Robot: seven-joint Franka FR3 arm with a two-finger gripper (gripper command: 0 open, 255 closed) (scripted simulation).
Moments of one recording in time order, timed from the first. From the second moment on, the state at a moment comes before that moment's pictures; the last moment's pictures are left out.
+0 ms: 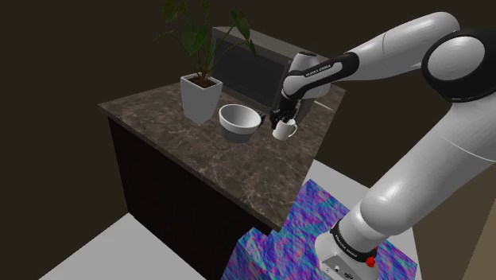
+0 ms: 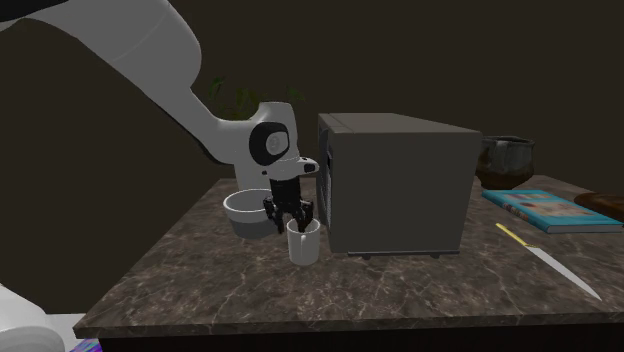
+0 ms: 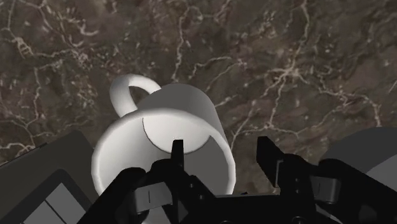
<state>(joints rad) -0.14 -0.01 -0.18 -2.32 -0.09 2.37 -0.09</state>
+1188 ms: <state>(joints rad) -0.14 -0.07 -0.18 -2.28 -0.09 2.27 -0.09</state>
